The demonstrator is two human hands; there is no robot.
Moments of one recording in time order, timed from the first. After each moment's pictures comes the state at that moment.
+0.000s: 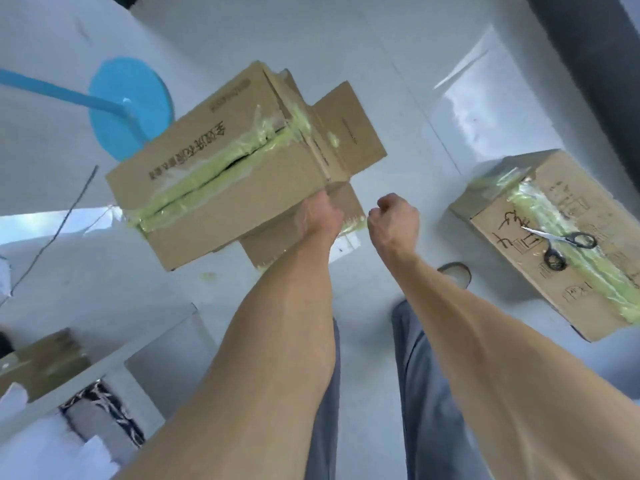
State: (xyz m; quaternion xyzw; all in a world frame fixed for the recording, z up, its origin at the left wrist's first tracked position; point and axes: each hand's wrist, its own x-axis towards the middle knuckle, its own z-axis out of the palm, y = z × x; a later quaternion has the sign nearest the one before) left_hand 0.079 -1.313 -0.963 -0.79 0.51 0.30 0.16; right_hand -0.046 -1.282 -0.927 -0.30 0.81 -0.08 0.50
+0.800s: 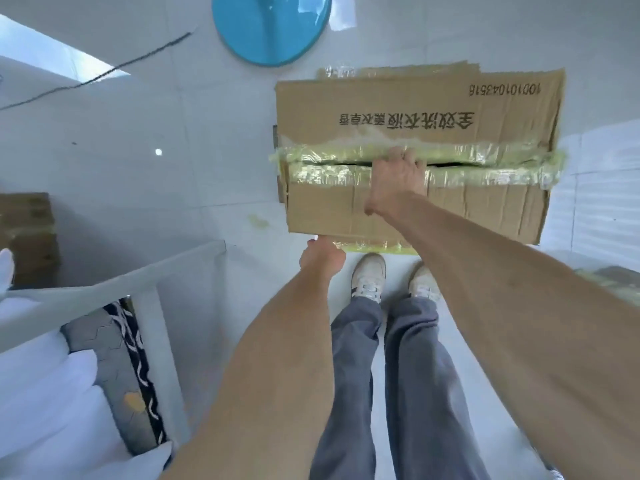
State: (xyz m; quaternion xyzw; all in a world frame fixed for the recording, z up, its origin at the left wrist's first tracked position) left_hand 0.402 -1.214 -0.979 -0.82 0.25 0.48 0.19; right_hand 0.317 -1.372 -0.932 -0.76 0.52 0.31 0.23
